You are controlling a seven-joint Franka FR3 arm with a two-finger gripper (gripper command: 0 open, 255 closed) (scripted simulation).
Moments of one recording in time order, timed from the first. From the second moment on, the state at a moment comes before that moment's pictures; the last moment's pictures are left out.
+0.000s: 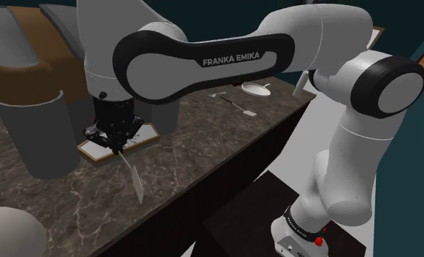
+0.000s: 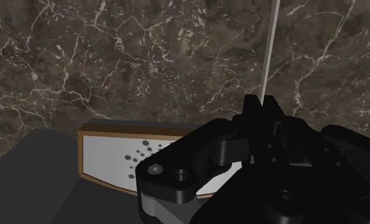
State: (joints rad) arm 0.51 0.22 0.37 -1.64 -0.13 1.89 0.83
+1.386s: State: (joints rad) arm 0.51 0.30 0.36 -1.83 -0.18 2.15 0.87
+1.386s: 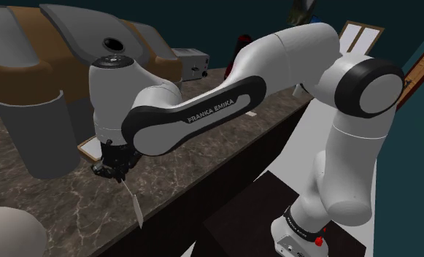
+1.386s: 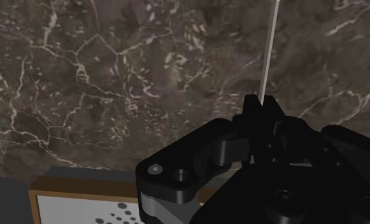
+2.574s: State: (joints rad) arm 0.52 0.34 0.35 -1.87 -0.20 2.22 0.89
